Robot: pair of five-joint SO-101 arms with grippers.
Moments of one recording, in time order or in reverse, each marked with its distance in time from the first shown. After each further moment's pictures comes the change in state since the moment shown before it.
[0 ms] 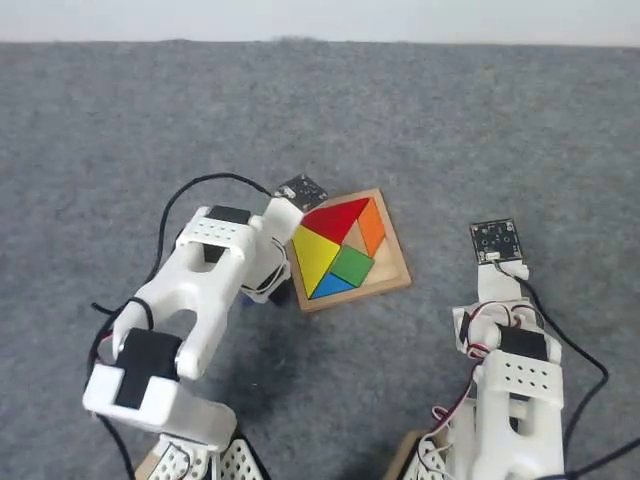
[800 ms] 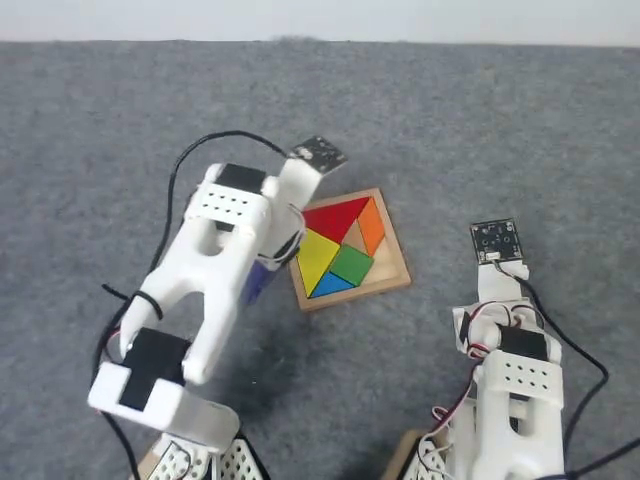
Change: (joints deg) left arm 4.2 -0.2 -19.5 17.8 5.7; right arm 0.1 0.0 0.0 0.0 0.0
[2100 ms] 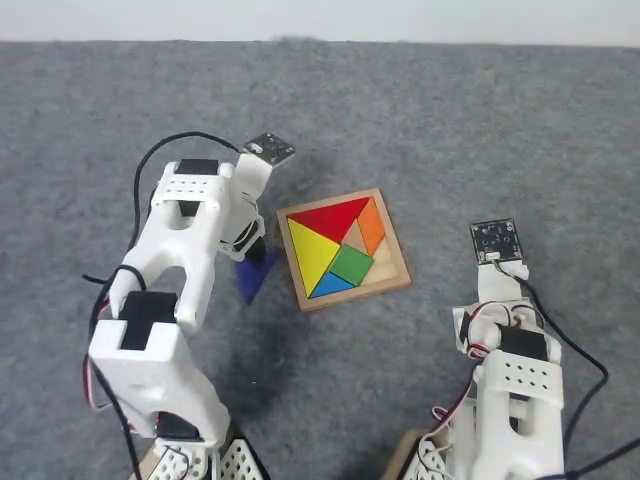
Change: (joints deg) left arm -12.9 15.6 -4.1 -6.8 -8.3; right arm -0.1 0.0 0.0 0.0 0.0
